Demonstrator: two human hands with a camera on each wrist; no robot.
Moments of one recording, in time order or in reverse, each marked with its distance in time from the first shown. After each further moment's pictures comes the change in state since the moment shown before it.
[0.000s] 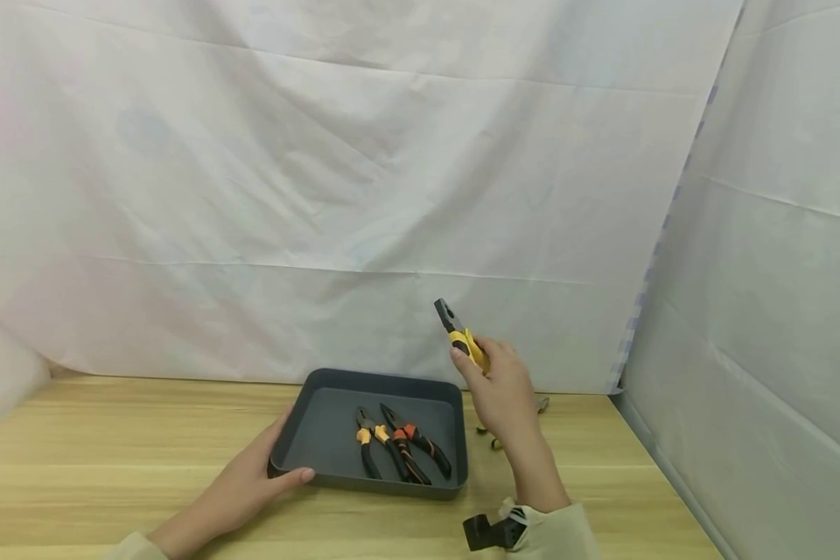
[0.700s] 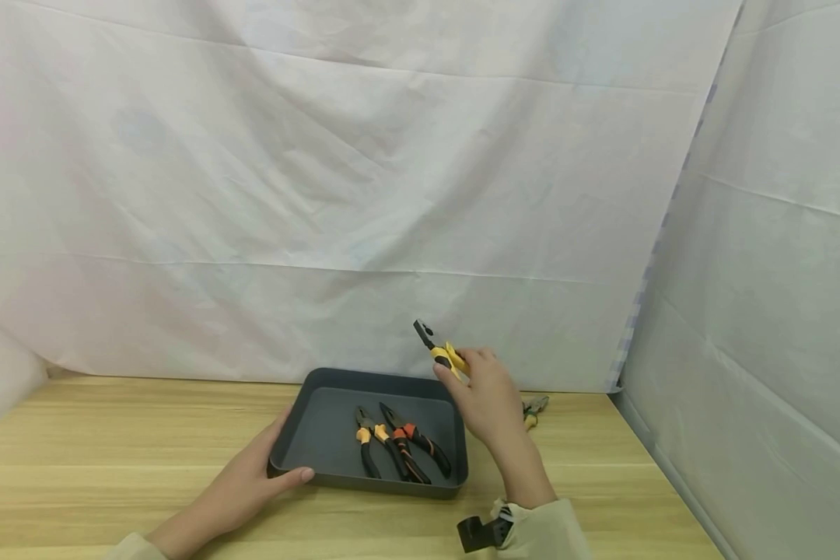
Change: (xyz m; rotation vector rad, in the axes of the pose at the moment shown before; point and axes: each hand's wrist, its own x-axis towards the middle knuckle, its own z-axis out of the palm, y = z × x) left_hand 0.001 -0.001 0.001 -0.010 0.000 0.014; right_hand 0.000 0.003 0.020 -0.130 -0.080 -0.046
